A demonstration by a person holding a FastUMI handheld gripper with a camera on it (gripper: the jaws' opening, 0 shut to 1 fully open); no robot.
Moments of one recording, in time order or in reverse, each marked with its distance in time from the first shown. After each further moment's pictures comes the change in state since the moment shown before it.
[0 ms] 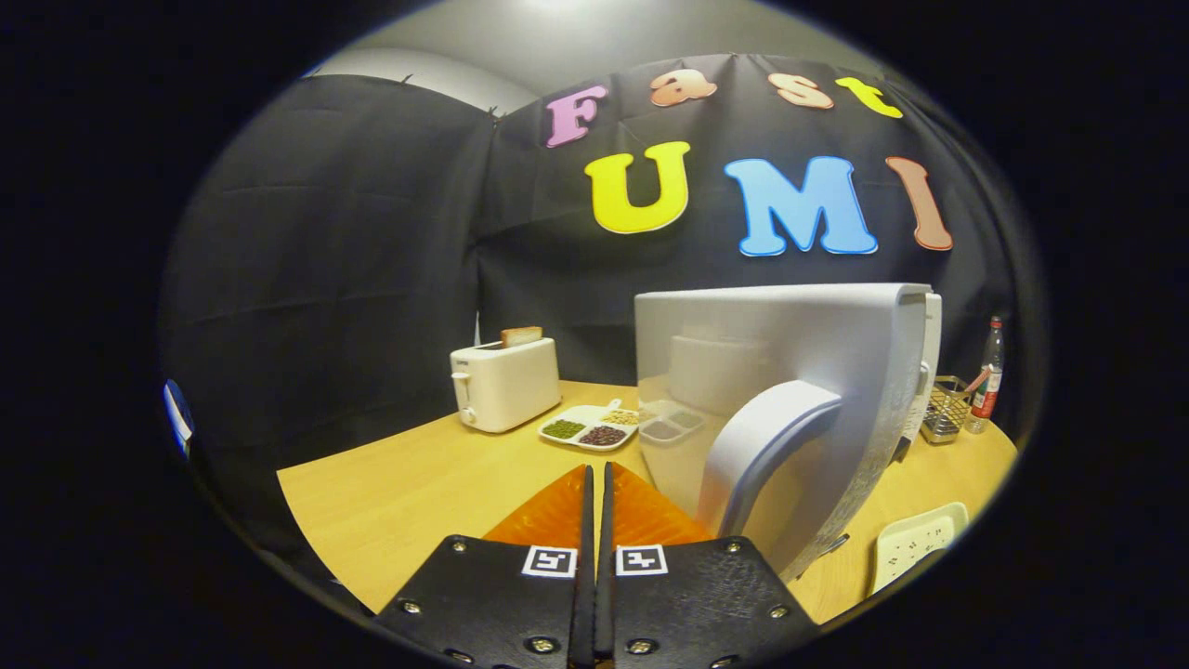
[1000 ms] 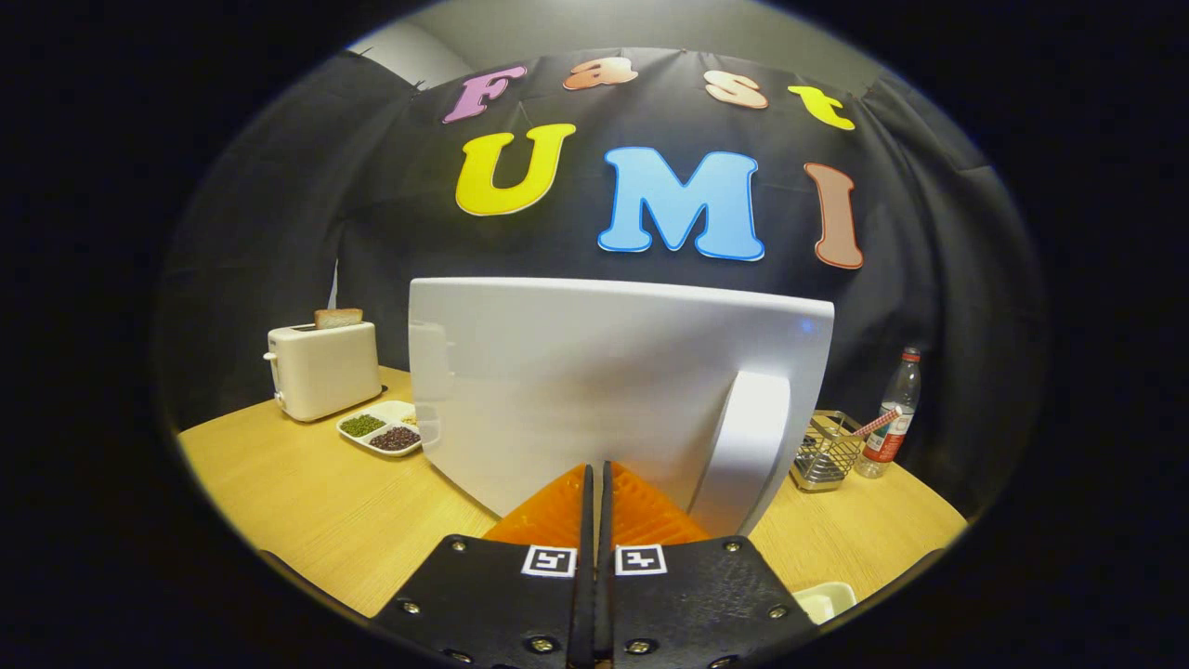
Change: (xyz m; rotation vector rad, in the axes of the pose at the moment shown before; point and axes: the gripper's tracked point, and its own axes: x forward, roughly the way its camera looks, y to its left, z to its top) arm 0.055 -0.187 0.014 -0.089 0.030 -0.357
